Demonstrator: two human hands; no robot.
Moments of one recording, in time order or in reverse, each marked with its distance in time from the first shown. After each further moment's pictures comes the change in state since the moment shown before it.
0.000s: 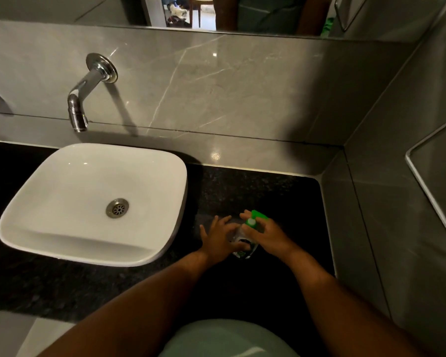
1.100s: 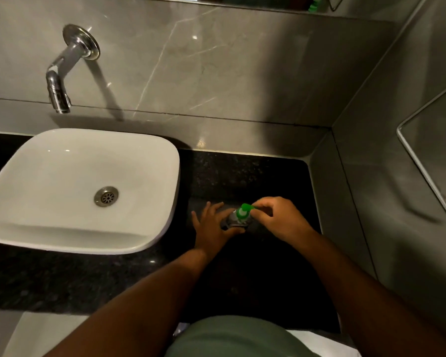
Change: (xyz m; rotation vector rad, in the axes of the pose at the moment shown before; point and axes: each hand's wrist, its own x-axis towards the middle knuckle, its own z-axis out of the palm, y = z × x) left_hand -0.018 -0.014 0.020 -0.013 0.306 0.094; right_hand -0.061 -0.074 -0.016 -0.572 0.089 0.043
